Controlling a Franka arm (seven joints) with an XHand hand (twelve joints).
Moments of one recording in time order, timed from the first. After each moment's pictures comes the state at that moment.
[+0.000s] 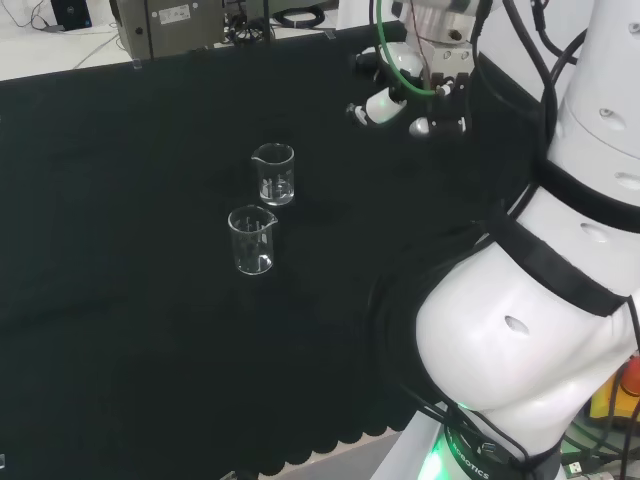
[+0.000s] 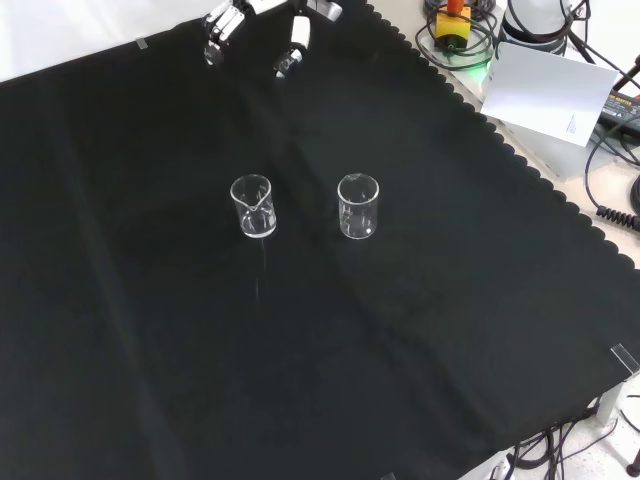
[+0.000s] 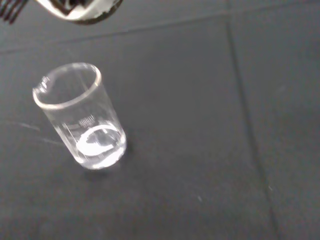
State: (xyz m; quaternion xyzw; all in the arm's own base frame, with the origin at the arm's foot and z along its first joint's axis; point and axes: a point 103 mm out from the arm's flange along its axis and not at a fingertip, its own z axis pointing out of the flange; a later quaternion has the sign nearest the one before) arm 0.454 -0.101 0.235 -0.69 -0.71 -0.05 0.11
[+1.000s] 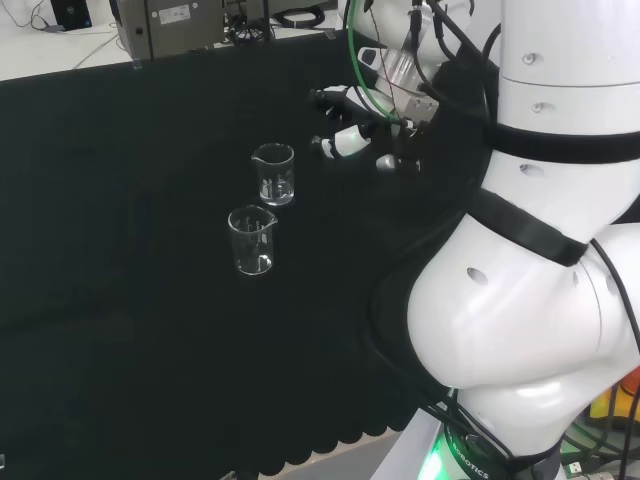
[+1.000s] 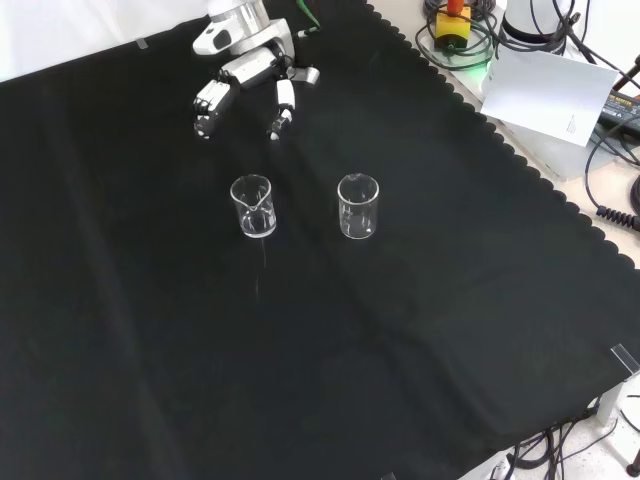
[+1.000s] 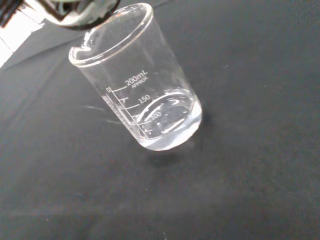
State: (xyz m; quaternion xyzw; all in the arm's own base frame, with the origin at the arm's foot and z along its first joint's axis) arm 0.511 -0.067 0.132 -0.61 -0.75 -0.14 0.21
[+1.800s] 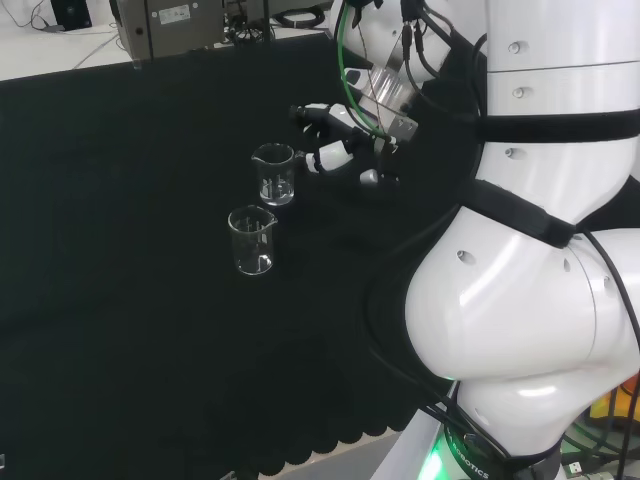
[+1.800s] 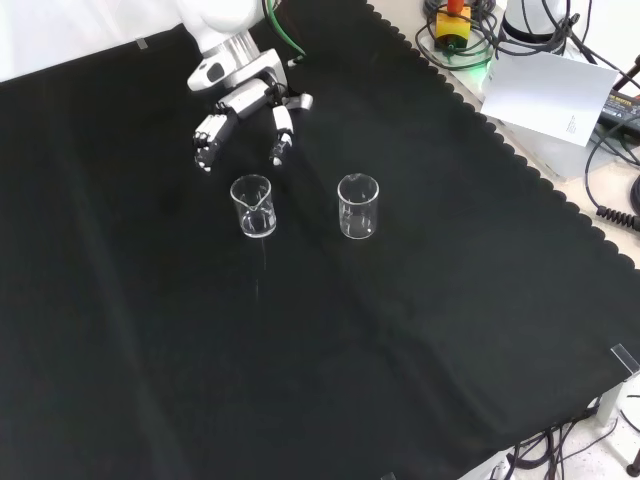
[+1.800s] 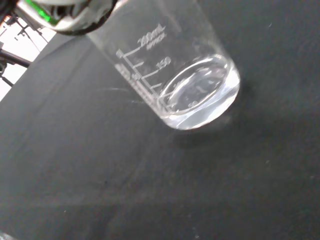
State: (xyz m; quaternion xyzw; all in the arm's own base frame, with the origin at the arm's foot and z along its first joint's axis) arm 0.529 -0.042 0.092 -0.57 -0.76 -0.17 0.26
